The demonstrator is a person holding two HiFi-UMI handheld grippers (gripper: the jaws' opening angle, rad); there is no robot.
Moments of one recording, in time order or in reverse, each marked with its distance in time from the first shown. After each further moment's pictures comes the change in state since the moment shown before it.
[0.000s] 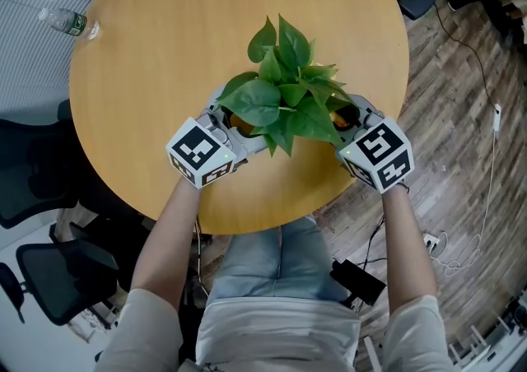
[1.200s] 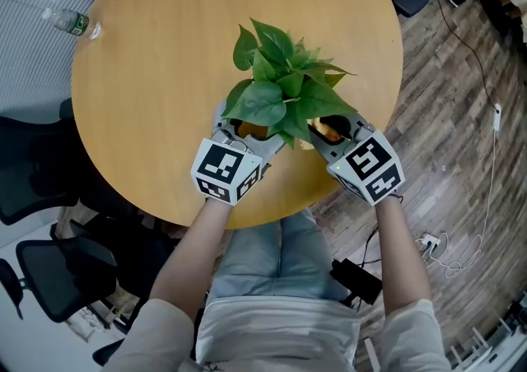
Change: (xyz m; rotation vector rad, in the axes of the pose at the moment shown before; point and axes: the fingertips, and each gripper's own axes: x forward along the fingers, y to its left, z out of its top) left arm 0.007 -0.005 -0.003 -0.099 -0.002 0.343; right arm -0.011 0.032 -0.014 -0.011 0.012 0.035
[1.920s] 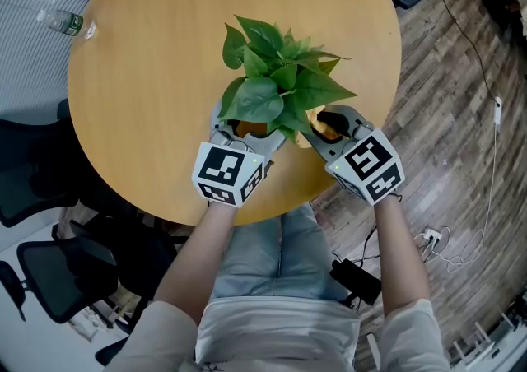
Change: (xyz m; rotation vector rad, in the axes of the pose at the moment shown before) left arm 0.001 -0.001 -0.001 -0.019 -0.007 0.079; right arm -0.002 0.002 -0.006 0.009 -0.020 0.006
